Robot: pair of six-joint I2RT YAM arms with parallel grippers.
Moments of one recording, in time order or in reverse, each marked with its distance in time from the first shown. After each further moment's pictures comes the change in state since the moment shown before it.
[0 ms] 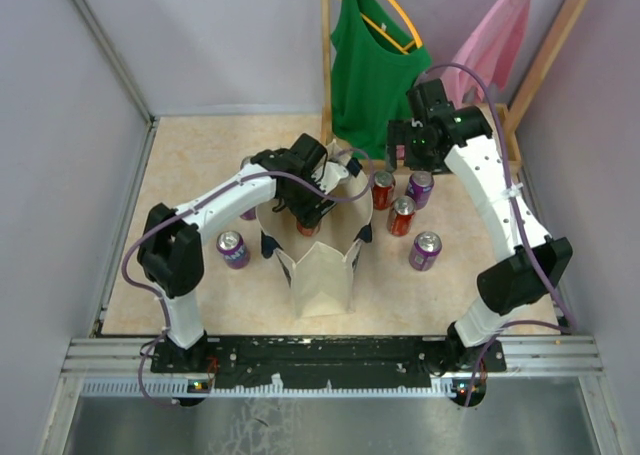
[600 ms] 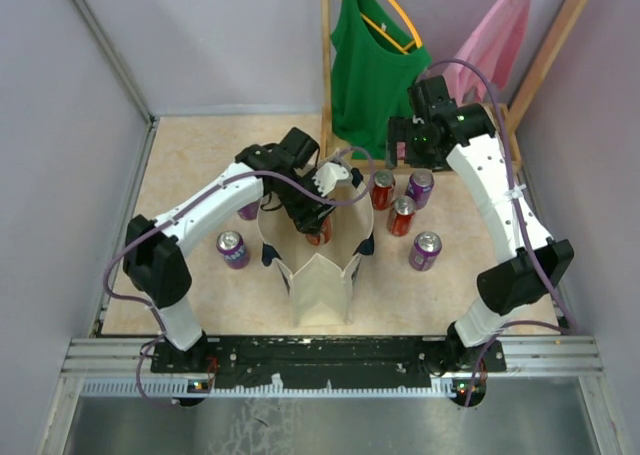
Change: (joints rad) left arm 0.002 -0.113 0.028 -0.121 0.254 0.098; right arm 0.002 0.000 0.041 -0.023 0.002 0.007
